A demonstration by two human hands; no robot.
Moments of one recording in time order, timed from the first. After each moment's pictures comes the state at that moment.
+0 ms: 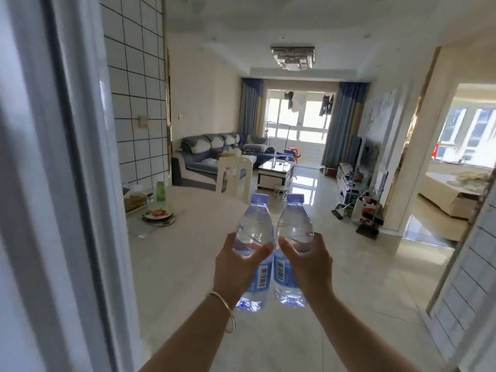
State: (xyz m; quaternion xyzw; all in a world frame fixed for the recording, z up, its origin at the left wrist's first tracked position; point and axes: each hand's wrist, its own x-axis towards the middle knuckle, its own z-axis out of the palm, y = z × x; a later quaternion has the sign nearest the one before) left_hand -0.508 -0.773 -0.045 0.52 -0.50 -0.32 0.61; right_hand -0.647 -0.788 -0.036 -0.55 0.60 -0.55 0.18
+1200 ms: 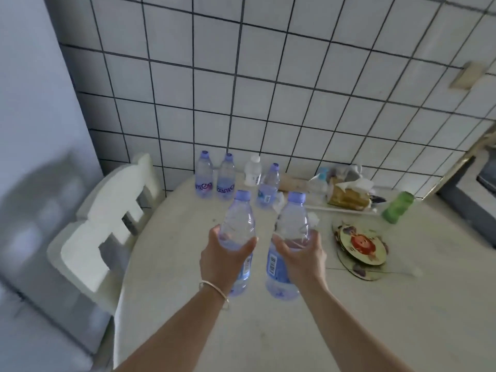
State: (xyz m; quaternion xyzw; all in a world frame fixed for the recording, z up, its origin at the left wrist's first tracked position) left_hand -0.095 -1.102 -0.204 0.78 0.06 0.00 0.63; right_hand -0.148 -1.238 -0.157 -0.78 0.29 -0.17 0.53
